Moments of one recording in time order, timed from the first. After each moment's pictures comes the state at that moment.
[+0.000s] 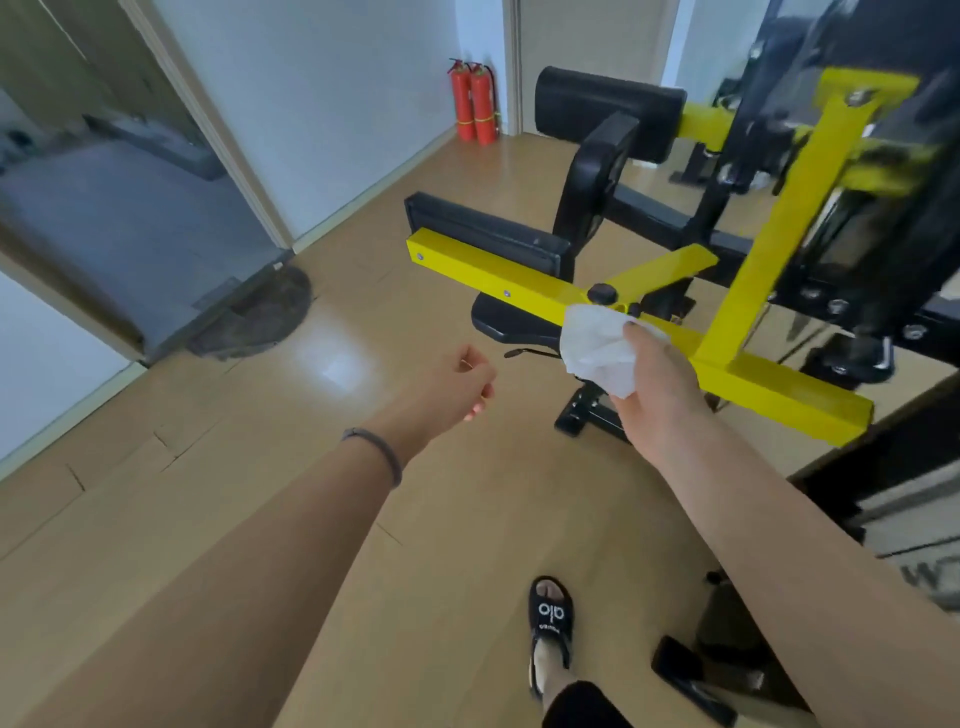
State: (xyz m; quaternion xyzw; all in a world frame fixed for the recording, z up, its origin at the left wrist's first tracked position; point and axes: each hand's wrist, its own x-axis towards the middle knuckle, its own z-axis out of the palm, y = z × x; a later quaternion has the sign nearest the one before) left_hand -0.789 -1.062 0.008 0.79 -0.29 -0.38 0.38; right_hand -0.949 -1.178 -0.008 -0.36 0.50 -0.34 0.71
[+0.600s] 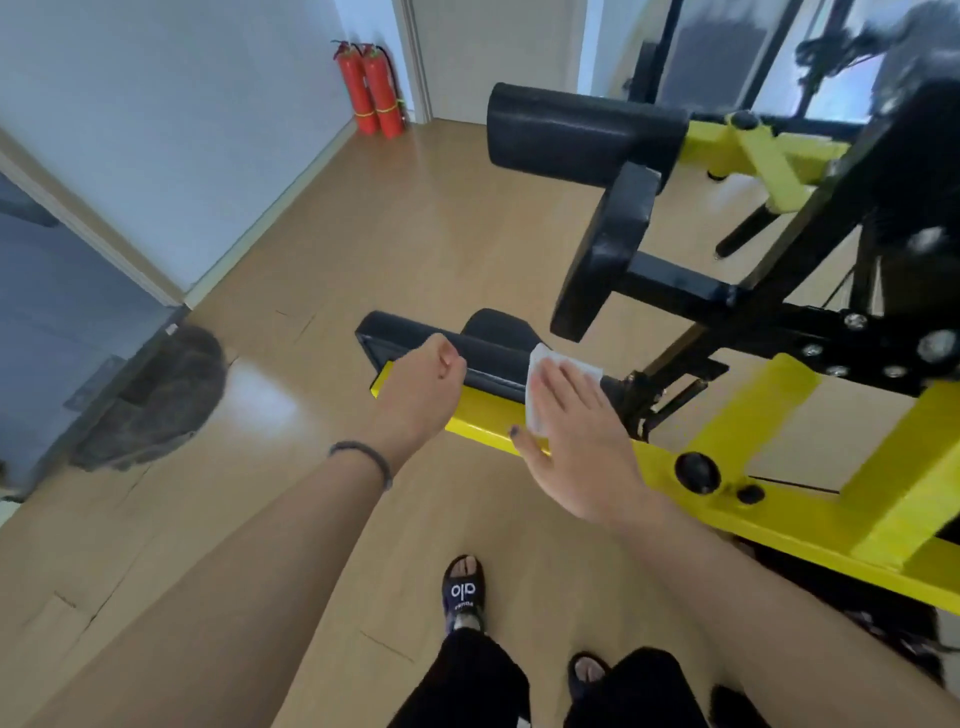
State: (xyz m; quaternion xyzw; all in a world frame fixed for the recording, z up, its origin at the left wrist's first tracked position) left_hand -0.530 -1.311 -0.042 0.83 -0.45 -0.24 0.24; right_hand -0.726 -1.337 -0.086 -0.89 0.43 -0.09 0.13
